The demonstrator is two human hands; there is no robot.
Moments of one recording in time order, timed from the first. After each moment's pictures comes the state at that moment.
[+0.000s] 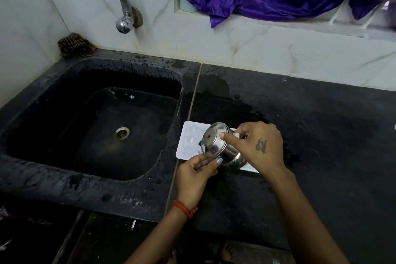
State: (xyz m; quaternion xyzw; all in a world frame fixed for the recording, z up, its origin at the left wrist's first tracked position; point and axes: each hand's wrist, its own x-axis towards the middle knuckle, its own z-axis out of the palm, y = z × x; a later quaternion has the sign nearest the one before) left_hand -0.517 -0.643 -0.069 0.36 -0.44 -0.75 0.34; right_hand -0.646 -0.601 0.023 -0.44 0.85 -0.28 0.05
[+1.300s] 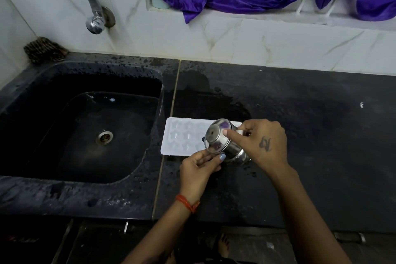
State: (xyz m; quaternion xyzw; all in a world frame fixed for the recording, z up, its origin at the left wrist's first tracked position) left_hand -0.537 -0.619 -0.066 0.34 -0.46 -0.77 0.29; right_hand -0.655 -0.557 0.027 -0.38 0.88 -0.29 0.02
